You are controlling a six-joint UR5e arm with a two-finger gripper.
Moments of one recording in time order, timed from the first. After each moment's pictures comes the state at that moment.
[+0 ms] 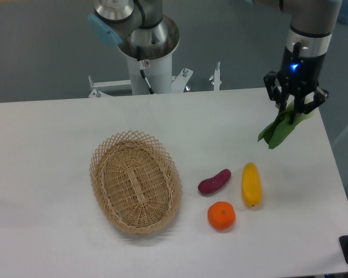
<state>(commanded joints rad) 2.83 -1.74 -1.53 -1.22 1.36 1.52</state>
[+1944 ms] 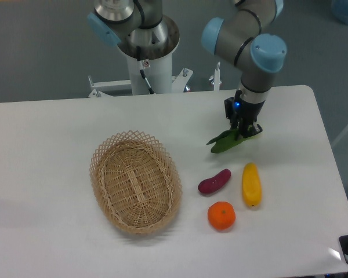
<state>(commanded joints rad) 2.81 -1.79 -2.01 -0.92 1.43 1.86</state>
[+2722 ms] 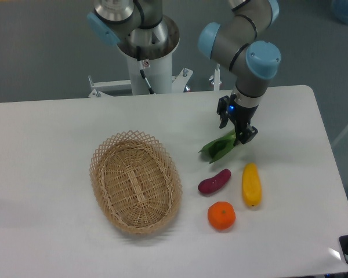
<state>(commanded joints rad) 2.81 -1.78 -2.00 -0.92 1.43 1.86</state>
